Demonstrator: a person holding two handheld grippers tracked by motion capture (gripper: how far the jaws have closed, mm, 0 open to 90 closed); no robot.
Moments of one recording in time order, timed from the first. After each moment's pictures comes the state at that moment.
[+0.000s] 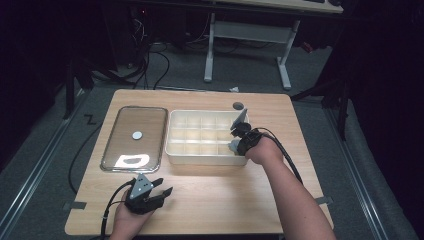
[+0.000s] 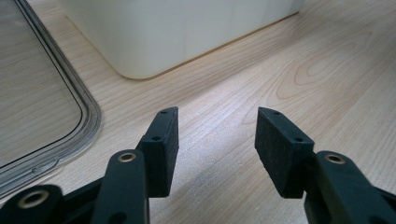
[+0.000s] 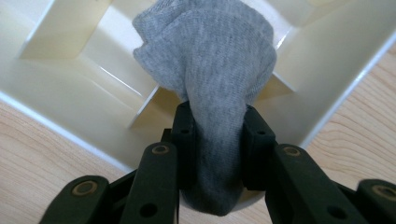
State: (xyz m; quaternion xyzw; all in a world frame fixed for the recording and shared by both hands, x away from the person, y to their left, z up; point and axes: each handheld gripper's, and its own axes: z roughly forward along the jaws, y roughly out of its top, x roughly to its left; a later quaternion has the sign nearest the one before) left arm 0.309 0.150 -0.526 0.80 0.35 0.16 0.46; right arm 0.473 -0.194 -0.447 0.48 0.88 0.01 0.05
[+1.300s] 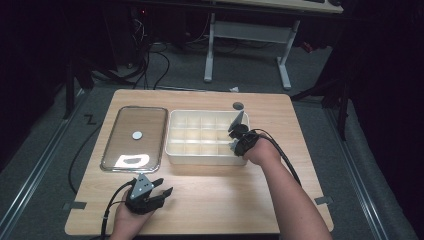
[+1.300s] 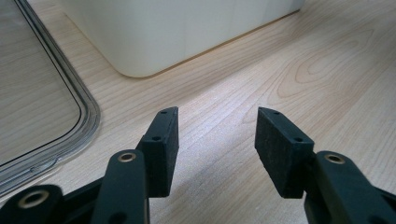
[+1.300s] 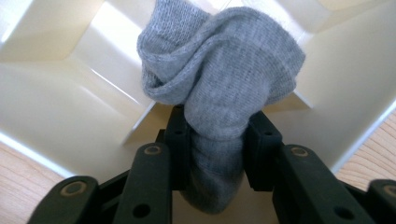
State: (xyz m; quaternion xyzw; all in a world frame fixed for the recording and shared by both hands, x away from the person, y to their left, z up) left arm 0.309 0.150 -0.527 0.80 0.35 0.16 0.46; right arm 0.477 -0.189 -0.458 0.47 0.88 0.01 0.06
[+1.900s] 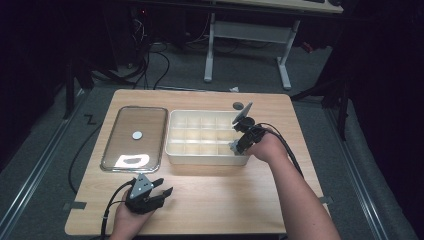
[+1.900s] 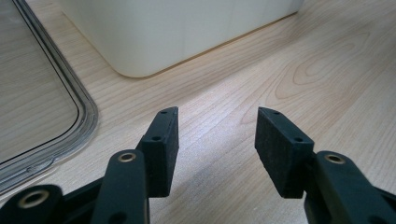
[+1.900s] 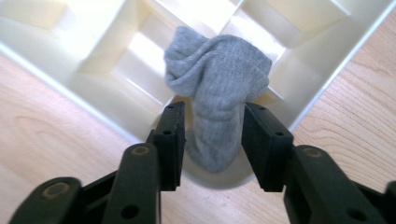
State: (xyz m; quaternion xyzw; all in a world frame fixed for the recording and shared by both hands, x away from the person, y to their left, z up) left arm 0.310 0.149 -0.527 0.80 0.35 0.16 0.47; right arm 0.468 -0.199 -0.416 0.48 0.87 0.07 0.05
